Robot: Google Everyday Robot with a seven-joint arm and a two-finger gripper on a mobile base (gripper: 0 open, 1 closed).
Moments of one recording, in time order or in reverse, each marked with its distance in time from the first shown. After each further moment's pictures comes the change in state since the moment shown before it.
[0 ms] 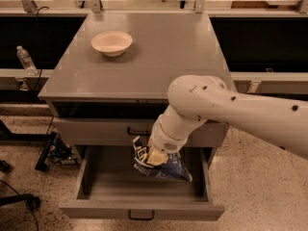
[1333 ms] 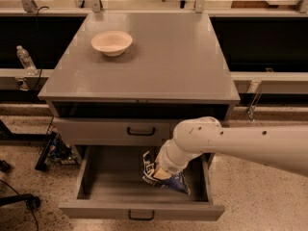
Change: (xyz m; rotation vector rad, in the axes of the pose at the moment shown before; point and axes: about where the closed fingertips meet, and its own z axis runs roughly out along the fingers) arm 0.074 -0.025 0.114 0.086 -0.007 0.067
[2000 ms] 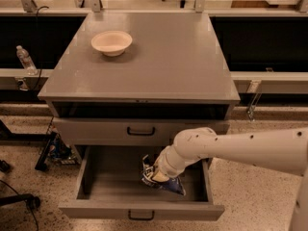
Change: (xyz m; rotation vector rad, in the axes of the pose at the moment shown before) arm 0.016 -0.014 0.056 0.003 -0.054 0.004
